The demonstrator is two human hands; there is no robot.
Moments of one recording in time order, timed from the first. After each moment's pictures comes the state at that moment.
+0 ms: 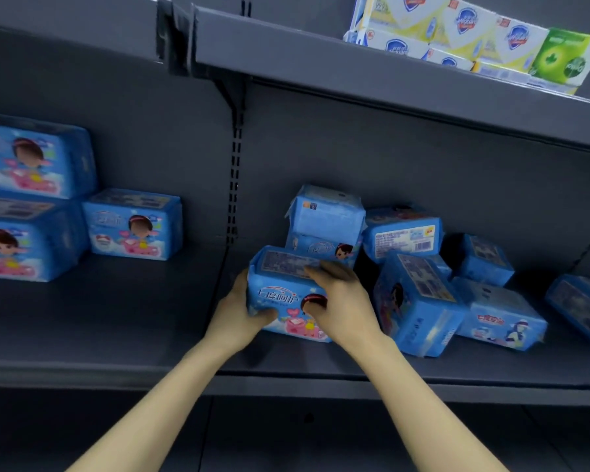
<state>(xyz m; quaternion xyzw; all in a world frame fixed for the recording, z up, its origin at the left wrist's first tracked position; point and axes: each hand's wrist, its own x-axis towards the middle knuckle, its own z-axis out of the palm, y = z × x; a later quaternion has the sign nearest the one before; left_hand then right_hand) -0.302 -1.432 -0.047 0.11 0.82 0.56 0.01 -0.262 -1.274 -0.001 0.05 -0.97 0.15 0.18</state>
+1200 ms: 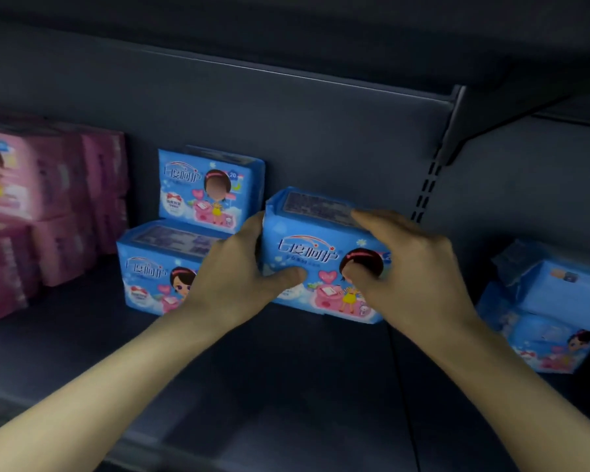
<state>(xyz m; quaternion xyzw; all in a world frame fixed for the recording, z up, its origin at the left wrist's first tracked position) -0.386 -1.658 0.019 0.13 0.85 0.45 -0.24 -0.374 -1.478 0.051 0.23 -0.86 0.17 0.43</state>
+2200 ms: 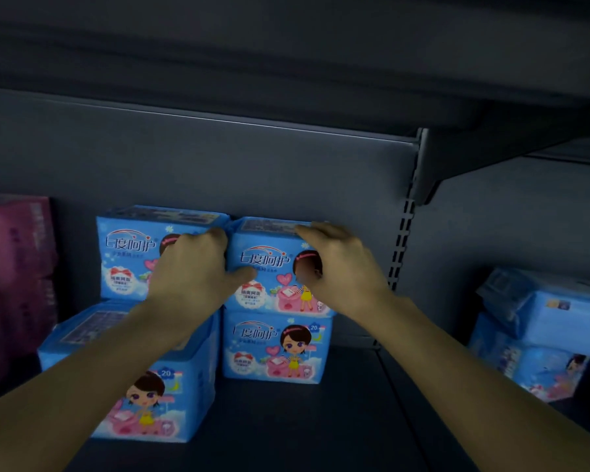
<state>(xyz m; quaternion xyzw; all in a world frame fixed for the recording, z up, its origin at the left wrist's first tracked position) -0.492 -1.687 0.056 0.09 0.93 0.21 -0.30 -0.479 -1.508 0.066 0.16 -0.94 0.08 0.29</state>
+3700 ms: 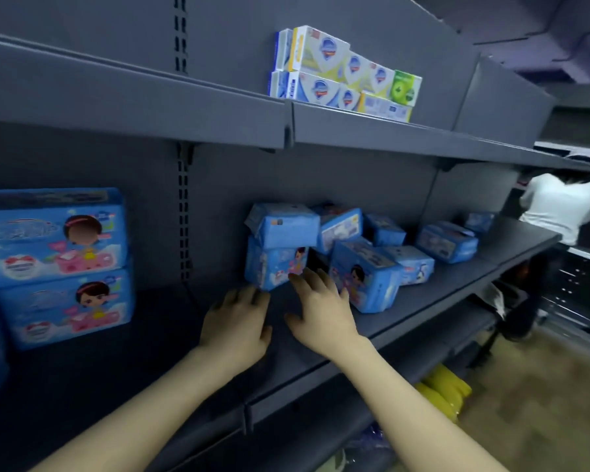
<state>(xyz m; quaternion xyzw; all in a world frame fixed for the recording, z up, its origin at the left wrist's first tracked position) -0.326 -1.493 -0.001 0.45 0.88 0.11 -0.09 -0.245 -1.377 0.013 -0.23 -0.96 0.02 0.14</state>
